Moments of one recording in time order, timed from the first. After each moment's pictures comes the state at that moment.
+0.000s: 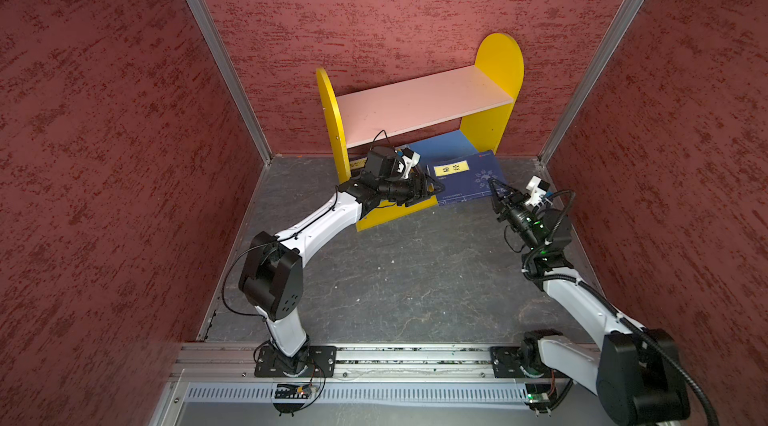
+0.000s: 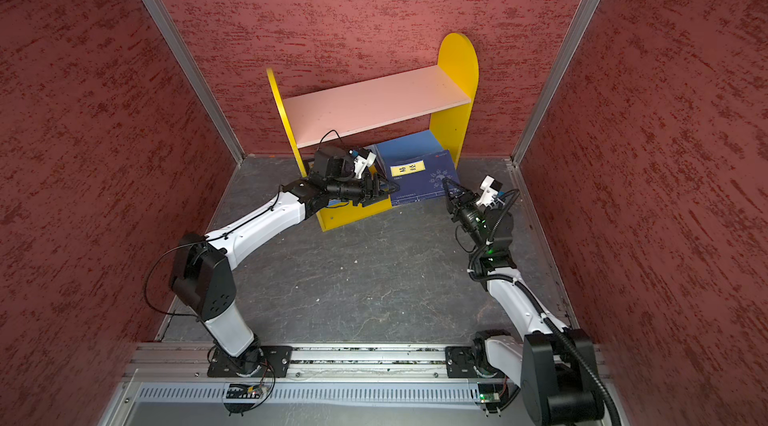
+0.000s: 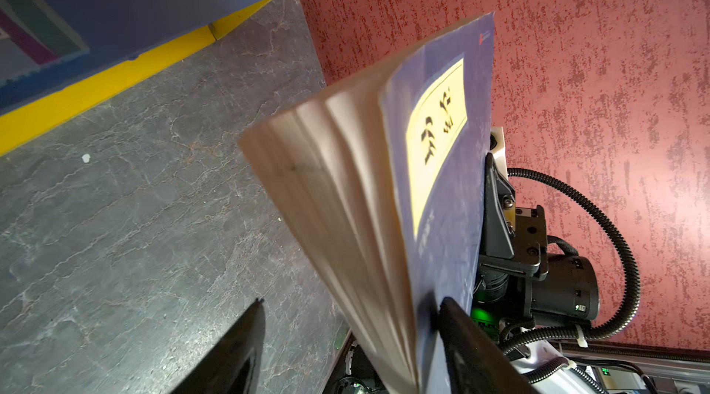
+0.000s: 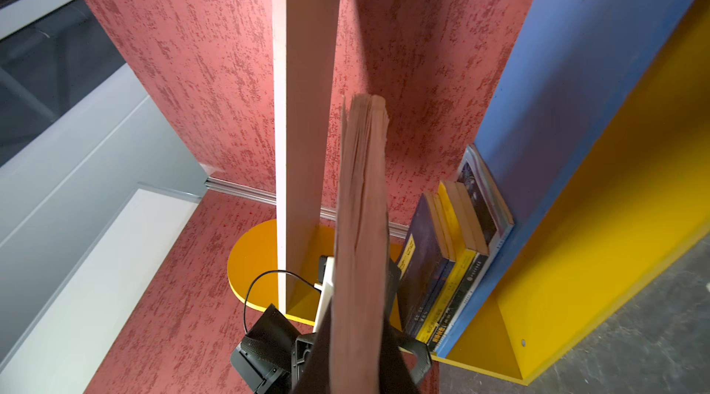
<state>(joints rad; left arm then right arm) -0.56 1.74 1.47 -0.19 0.71 -0.83 0.08 1.13 0.53 0.83 -0.41 1.51</state>
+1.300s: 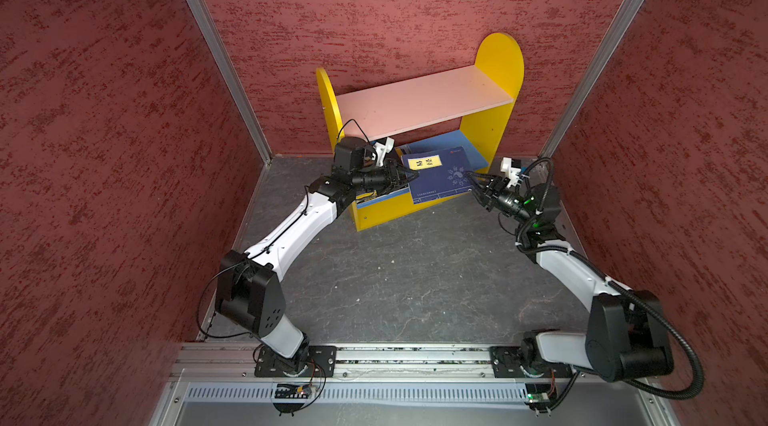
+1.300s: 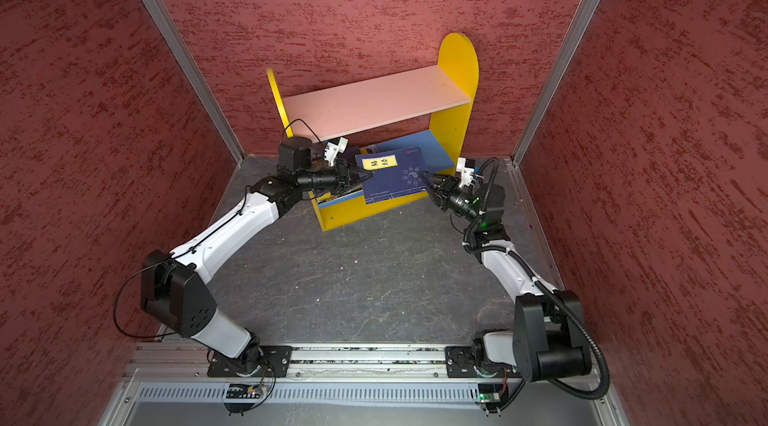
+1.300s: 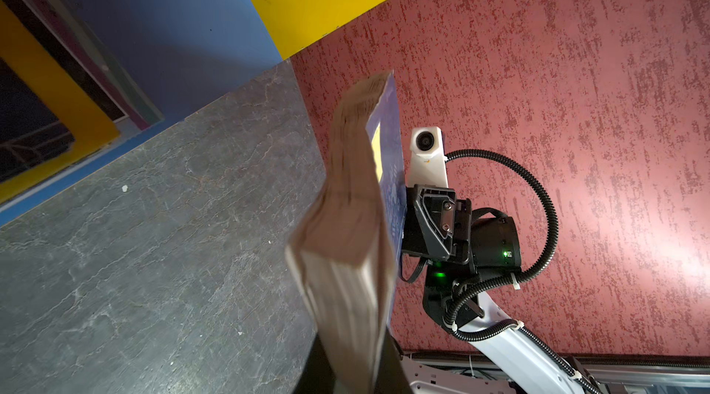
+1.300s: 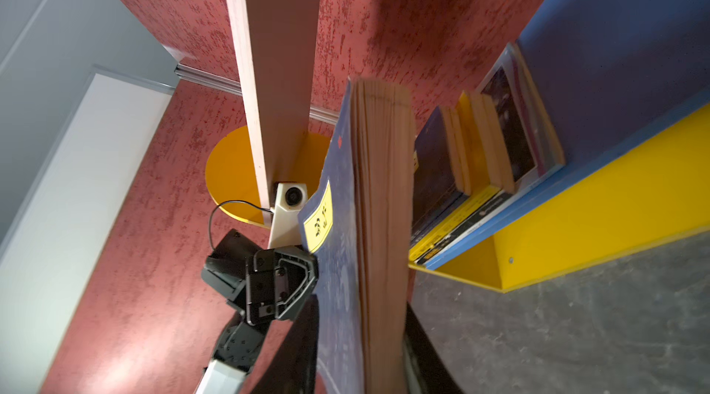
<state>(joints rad) -0.42 1.58 1.41 -0.17 0.76 -0.87 0.09 1.32 0.77 0.69 -0.80 1.37</state>
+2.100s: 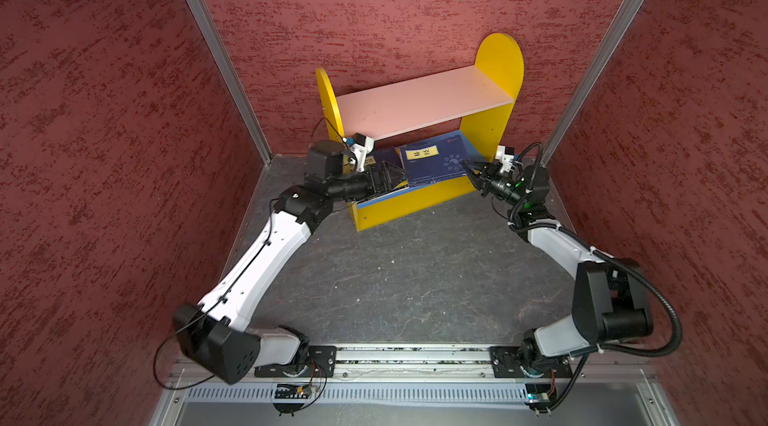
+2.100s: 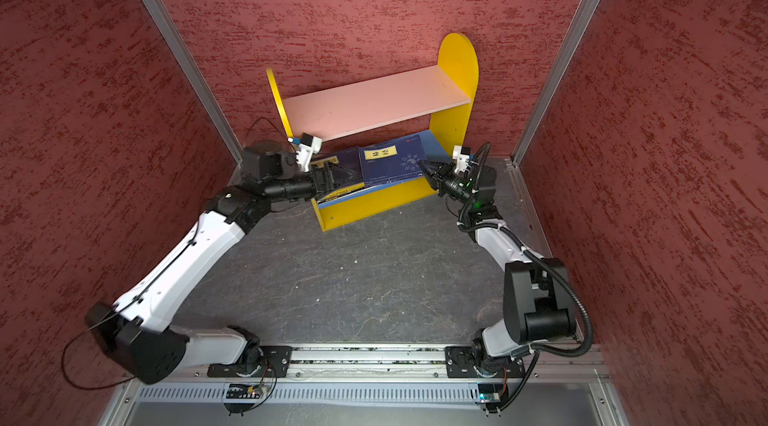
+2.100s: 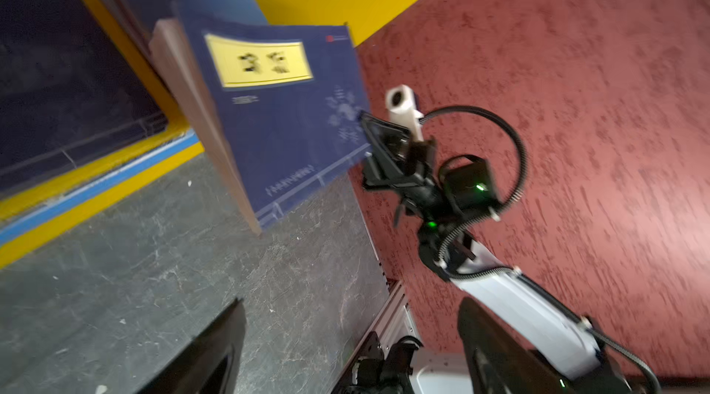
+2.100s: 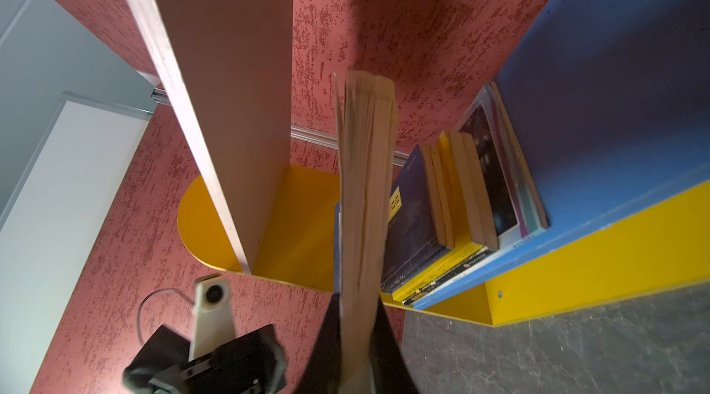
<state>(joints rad) -0.40 1.26 1.40 -0.41 0.58 -0.72 0.09 1.55 0.98 0.67 -0.74 1.38</state>
